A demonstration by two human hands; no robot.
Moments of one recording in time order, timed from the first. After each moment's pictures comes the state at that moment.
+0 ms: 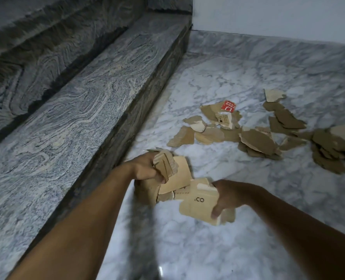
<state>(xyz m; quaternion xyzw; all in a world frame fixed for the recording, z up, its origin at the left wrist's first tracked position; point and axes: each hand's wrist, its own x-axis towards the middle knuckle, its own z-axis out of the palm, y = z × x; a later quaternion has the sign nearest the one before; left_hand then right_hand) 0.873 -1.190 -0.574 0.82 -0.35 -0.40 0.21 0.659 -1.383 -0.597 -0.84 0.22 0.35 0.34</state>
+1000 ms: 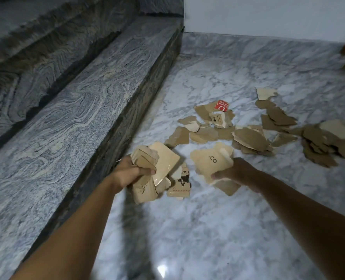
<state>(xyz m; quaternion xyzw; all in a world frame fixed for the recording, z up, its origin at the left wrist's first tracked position) 0.854 -1.159 -0.561 0.81 -0.12 -0.36 0.44 0.647 -1.420 -0.576 -0.74 0.42 0.11 0.51</state>
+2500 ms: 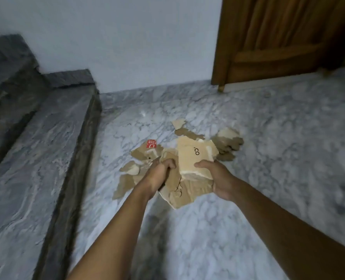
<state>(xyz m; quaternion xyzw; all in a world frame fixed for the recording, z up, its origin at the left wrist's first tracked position) 0.728 -1.338 -0.425 0.69 -0.29 -0.51 0.43 0.552 -1.419 -0.453 -0.39 0.47 -0.24 0.76</state>
